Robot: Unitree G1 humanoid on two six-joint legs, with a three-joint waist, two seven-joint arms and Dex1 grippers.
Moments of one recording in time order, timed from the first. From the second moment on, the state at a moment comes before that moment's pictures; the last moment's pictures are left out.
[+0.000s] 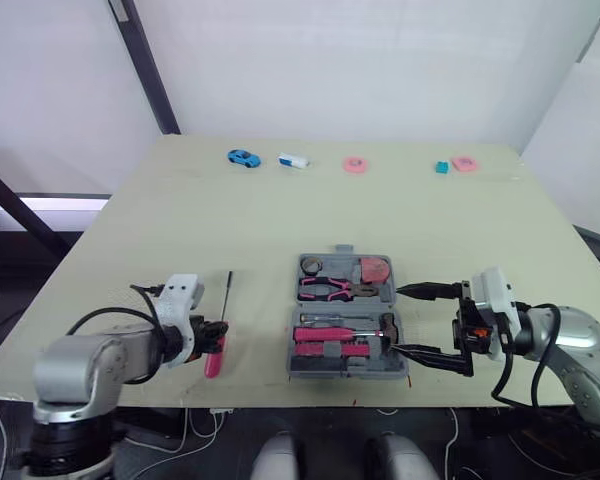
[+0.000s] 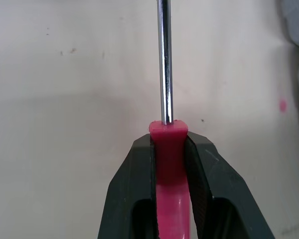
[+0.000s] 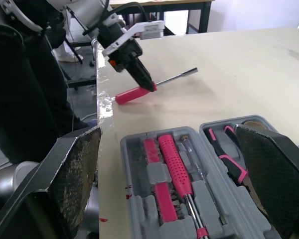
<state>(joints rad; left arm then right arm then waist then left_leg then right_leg) -0.22 0.52 0.34 -0.40 -0.51 1.51 -0.24 -0.11 -0.70 0.00 -0.44 0.60 0.35 1.11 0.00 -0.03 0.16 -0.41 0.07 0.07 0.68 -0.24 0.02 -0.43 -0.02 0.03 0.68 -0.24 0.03</state>
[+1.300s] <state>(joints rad) -0.03 0.15 0.20 -0.38 -0.22 0.93 0.03 -0.13 -0.75 -0.02 -0.41 0.62 0.38 1.13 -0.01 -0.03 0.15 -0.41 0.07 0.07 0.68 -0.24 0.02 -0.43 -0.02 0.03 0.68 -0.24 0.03</state>
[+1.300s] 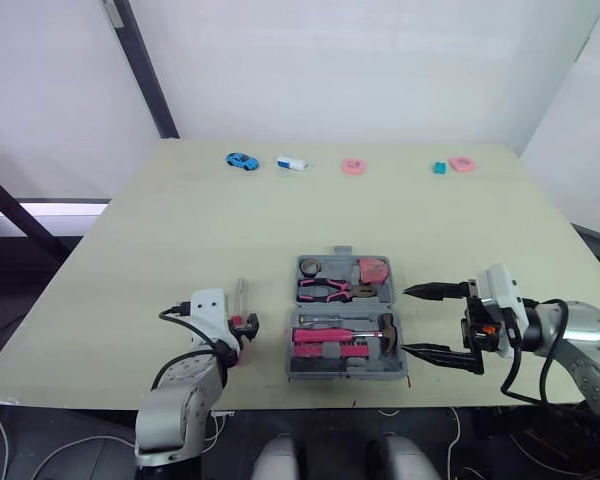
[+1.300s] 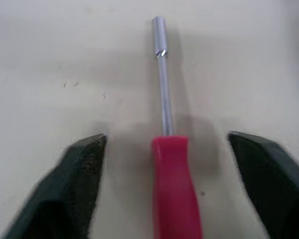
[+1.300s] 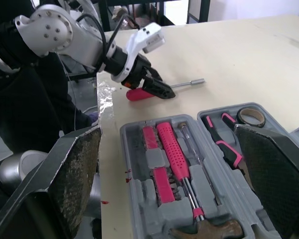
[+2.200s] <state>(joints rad) -0.10 0.85 0.00 -0.53 -0.53 0.78 -0.97 -0.10 -0.75 -0.05 -0.39 0.61 0.36 1.12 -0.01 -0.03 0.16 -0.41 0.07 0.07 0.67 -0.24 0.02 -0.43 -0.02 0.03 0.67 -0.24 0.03</state>
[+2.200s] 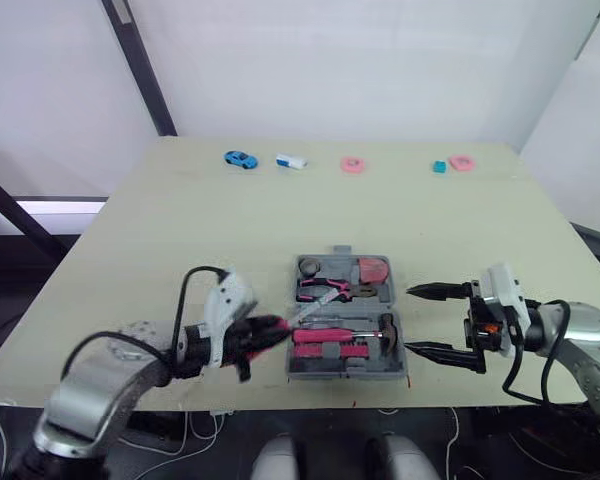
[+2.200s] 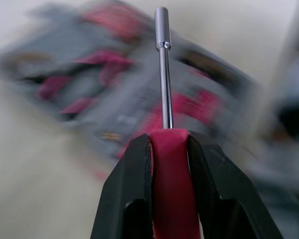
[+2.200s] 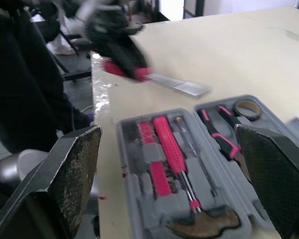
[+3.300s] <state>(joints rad) -0.67 0.66 -0.69 -0.25 -0.20 0.95 -1.13 0.24 -0.93 -0.36 -0.49 0.60 0.36 1.20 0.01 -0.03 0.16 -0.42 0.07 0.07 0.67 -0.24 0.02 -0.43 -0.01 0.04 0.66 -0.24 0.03</state>
